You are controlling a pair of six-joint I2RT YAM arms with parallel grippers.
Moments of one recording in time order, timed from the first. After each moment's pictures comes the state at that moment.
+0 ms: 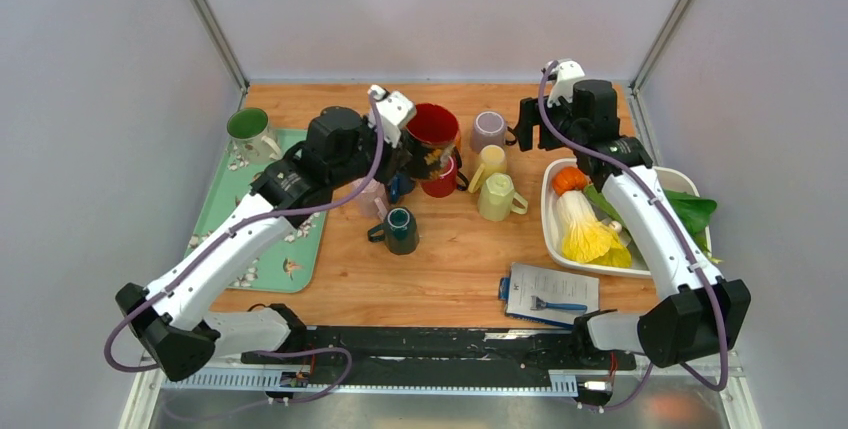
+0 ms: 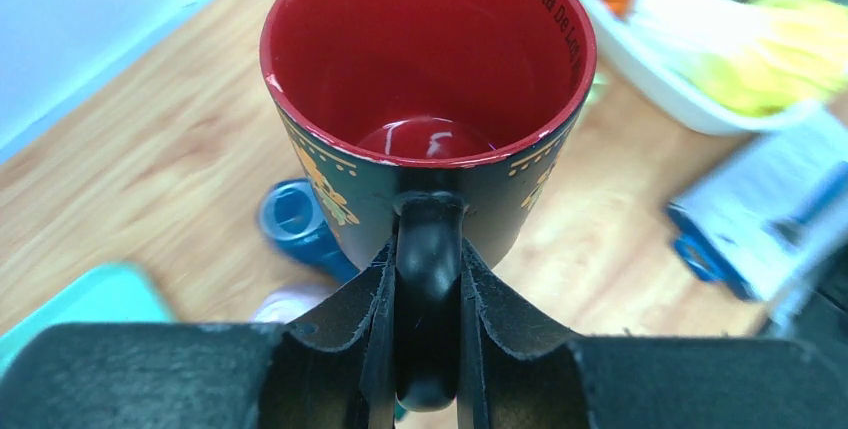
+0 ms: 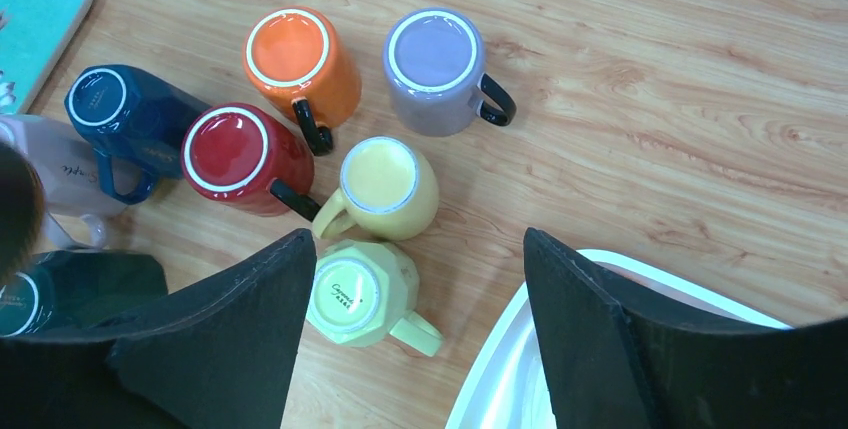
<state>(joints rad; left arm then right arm) -0.75 1.20 1.31 -0.50 0.09 0.06 0.23 1.30 1.28 -0.46 -0.12 0.01</state>
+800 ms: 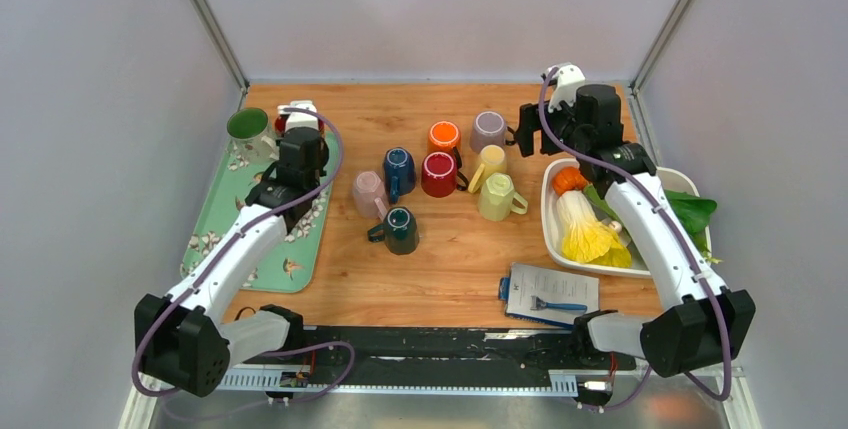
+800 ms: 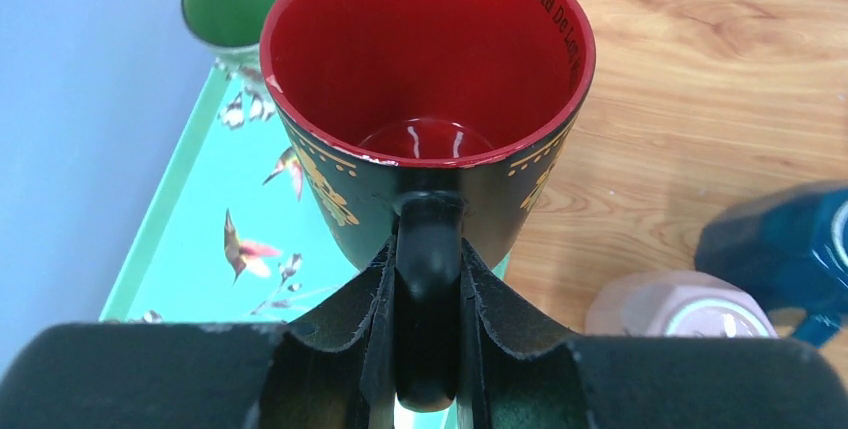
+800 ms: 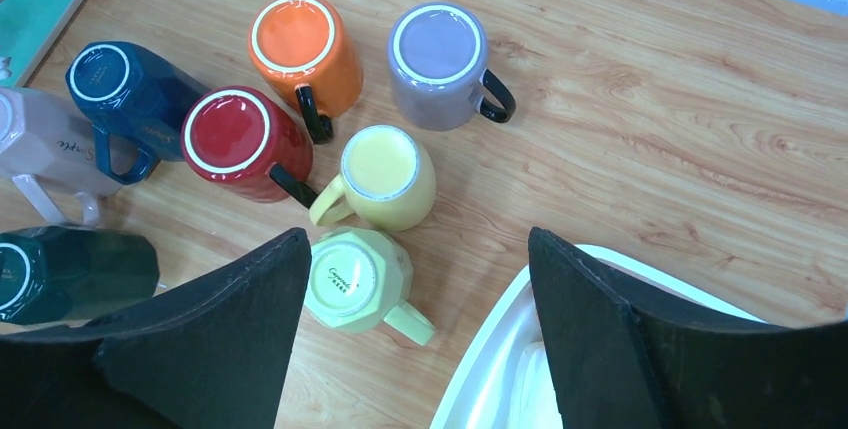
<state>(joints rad) -0.34 1.14 0.91 -0.23 -0.56 -0.09 0.23 1.27 1.26 -0.46 -0.14 -0.03</state>
